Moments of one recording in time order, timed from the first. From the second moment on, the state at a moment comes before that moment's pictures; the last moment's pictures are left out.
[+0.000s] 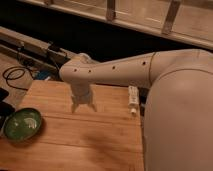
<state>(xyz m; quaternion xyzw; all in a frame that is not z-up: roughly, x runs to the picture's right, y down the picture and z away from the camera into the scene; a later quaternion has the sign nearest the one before) -0.103 0.101 0.704 -0.26 0.23 0.64 0.68</state>
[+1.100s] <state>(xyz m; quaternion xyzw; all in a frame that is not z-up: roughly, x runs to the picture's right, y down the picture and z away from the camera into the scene) -0.069 0.069 0.712 -0.27 0.18 0.65 0.69</state>
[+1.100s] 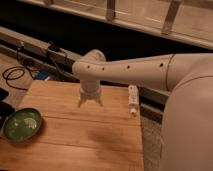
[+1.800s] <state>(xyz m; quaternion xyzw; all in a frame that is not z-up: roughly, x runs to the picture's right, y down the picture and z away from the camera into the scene) 0.041 0.011 0.701 -0.20 0.19 0.65 0.71</state>
